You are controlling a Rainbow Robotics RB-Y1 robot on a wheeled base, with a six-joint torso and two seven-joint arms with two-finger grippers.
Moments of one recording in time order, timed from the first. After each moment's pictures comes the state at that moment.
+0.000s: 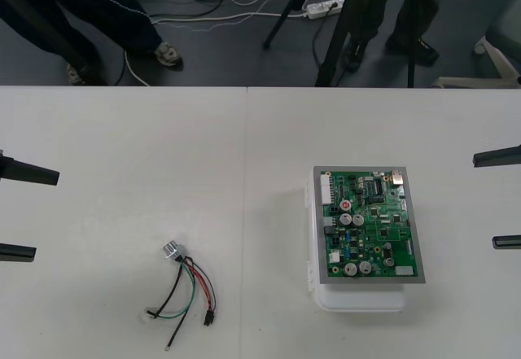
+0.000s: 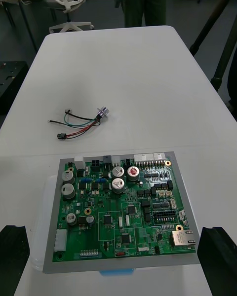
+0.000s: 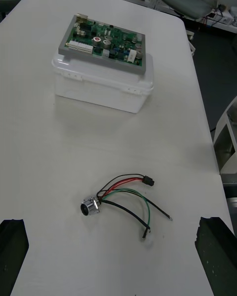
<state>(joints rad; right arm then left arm) 0.04 -0.95 -0.34 -1.82 1.04 -1.56 -0.10 0.09 1.08 0.30 -1.84 -1.05 -1.54 0.24</state>
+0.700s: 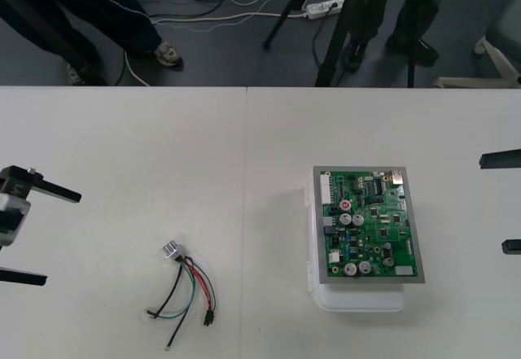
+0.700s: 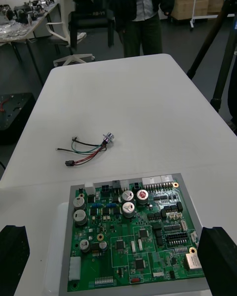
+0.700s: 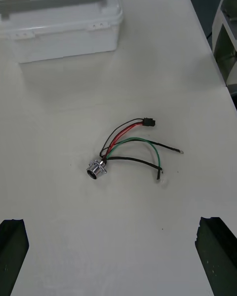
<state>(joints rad) 0.08 -0.95 -0.34 -1.80 0.91 -1.56 -0.10 0.09 1.12 0.28 -2.14 -1.34 -1.54 0.17</state>
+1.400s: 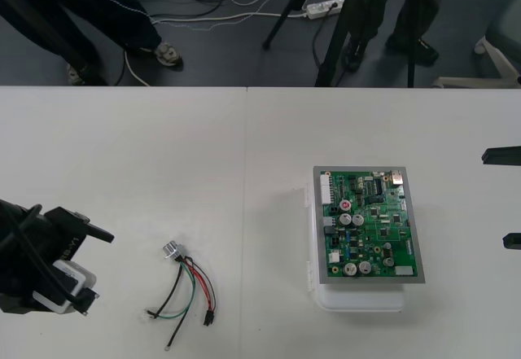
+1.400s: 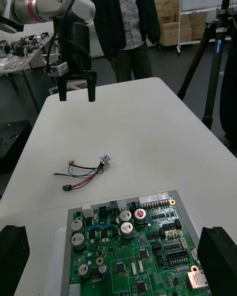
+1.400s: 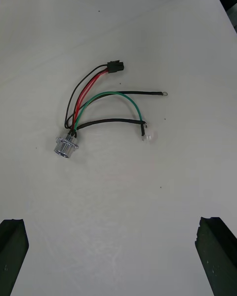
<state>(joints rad) 0.08 -0.91 -0.34 -1.76 0.85 -1.56 -0.10 0.07 1.17 -0.02 -2.35 -1.77 -1.44 0.17</state>
